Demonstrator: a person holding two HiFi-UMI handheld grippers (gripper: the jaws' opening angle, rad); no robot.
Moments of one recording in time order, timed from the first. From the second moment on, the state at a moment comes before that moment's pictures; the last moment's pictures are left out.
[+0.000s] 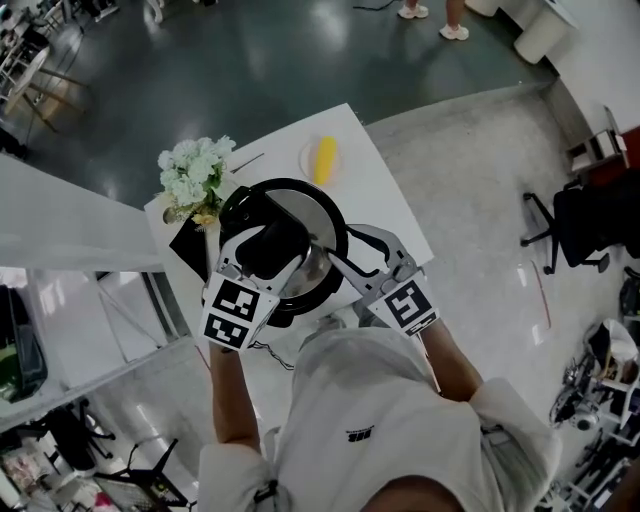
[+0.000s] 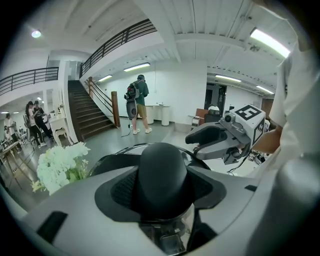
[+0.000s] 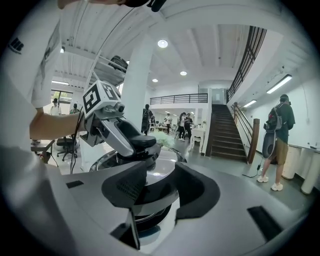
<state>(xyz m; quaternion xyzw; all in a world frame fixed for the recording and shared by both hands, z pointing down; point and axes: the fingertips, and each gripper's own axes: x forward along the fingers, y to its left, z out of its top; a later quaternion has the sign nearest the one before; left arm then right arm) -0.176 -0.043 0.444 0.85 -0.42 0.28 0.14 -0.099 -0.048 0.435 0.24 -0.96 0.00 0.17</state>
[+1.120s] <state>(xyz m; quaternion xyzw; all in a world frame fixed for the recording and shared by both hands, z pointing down) -0.037 -0.132 0.463 0.87 -0.37 0.30 0.14 0.036 -0.122 0.445 0.31 -0.93 0.03 0.17</state>
